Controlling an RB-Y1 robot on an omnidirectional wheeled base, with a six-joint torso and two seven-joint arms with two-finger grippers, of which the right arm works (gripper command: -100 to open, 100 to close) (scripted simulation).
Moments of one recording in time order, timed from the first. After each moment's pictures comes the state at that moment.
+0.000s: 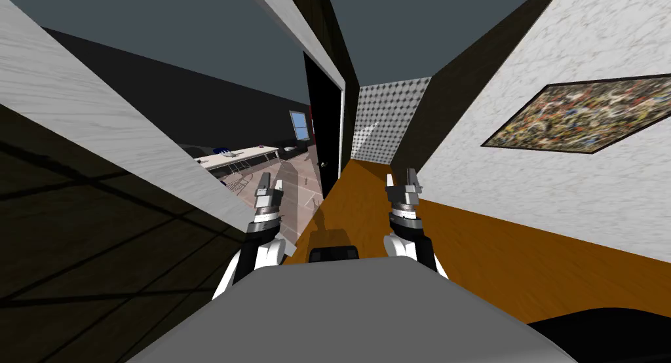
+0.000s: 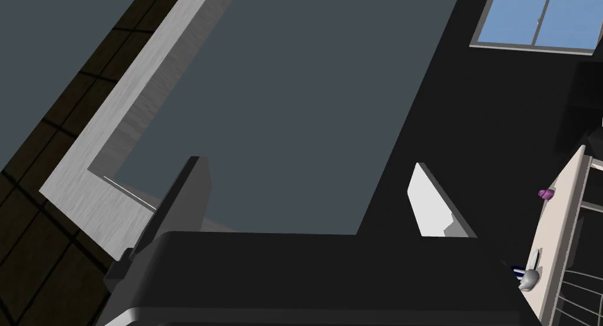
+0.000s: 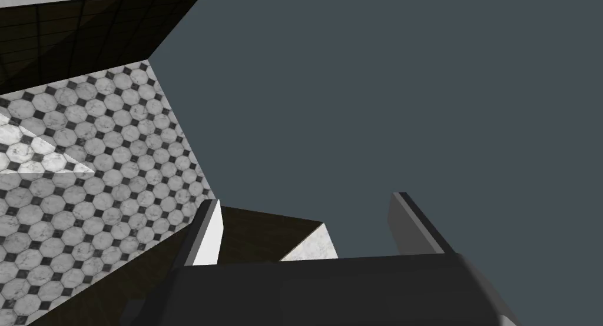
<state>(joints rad) 0.54 -0.04 0.05 -2.33 -0.10 -0.51 -0.09</state>
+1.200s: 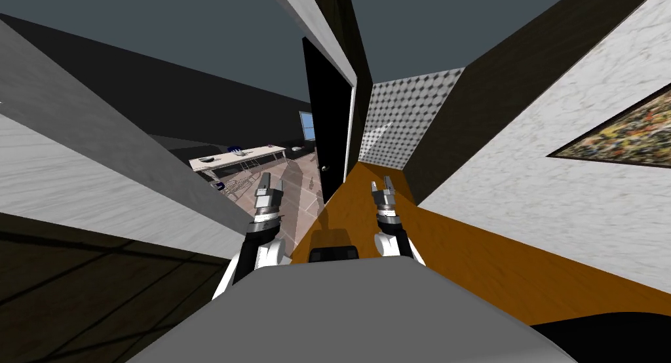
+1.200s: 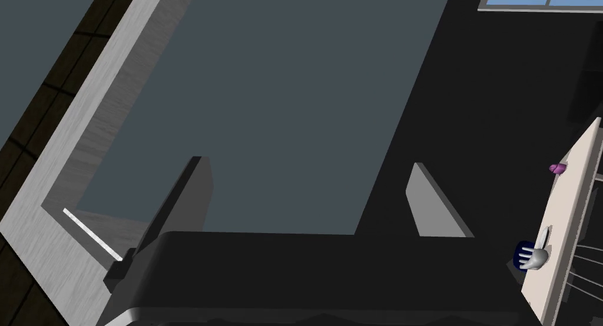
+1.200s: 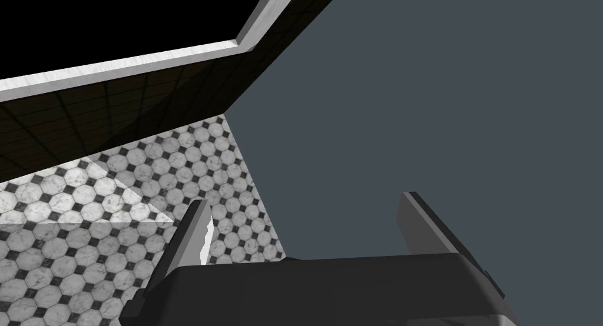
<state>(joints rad) 0.45 -0.08 0.11 -2.09 -0.07 -0.54 -0.08</state>
